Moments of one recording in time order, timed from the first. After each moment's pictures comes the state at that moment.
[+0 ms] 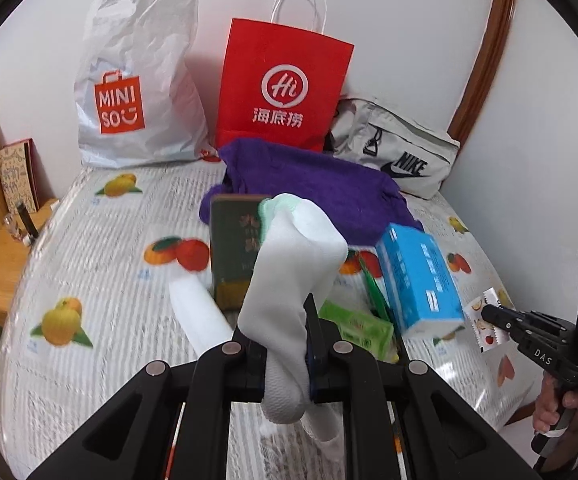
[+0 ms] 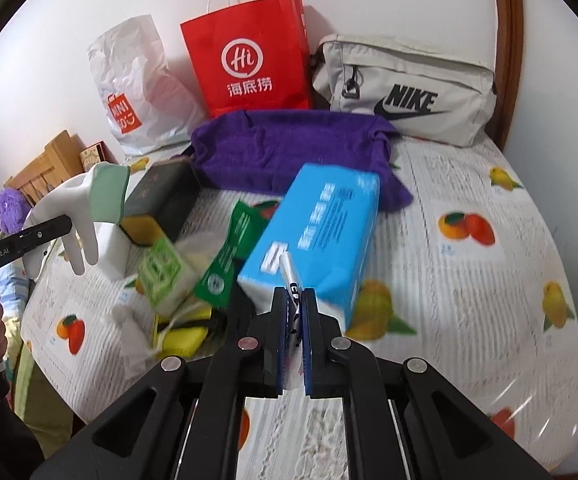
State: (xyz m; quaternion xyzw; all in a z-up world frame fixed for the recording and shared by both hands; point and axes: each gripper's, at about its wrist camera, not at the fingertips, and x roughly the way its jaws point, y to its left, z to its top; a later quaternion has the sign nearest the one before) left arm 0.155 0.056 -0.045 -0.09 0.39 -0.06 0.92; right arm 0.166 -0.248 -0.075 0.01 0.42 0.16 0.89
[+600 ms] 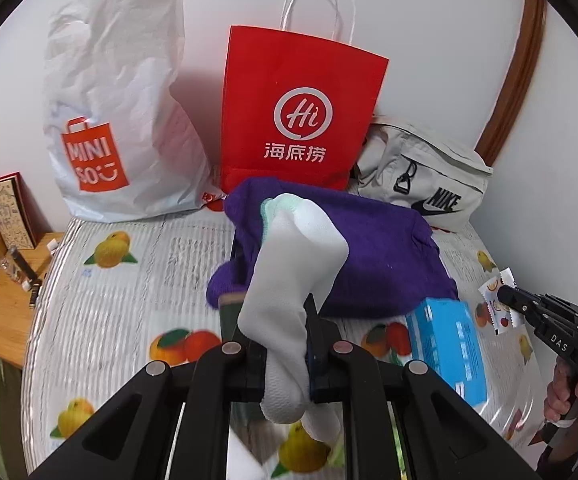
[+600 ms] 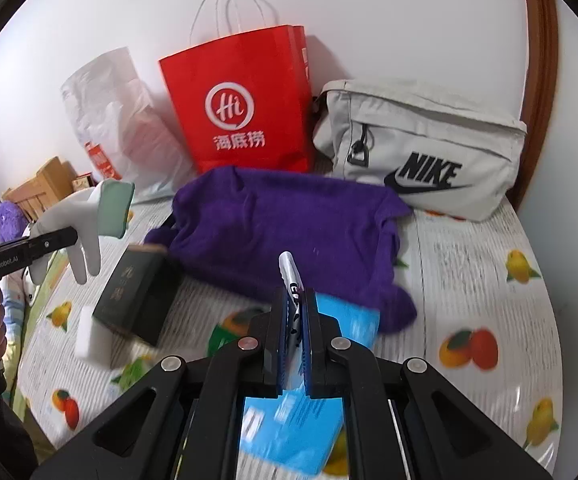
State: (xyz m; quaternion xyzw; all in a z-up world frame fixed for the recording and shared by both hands) left arm 0.277 0.071 -0.019 -0.08 0.40 -0.04 0.91; right arm 0.288 -0.234 -0.033 0.01 0.39 0.17 0.90
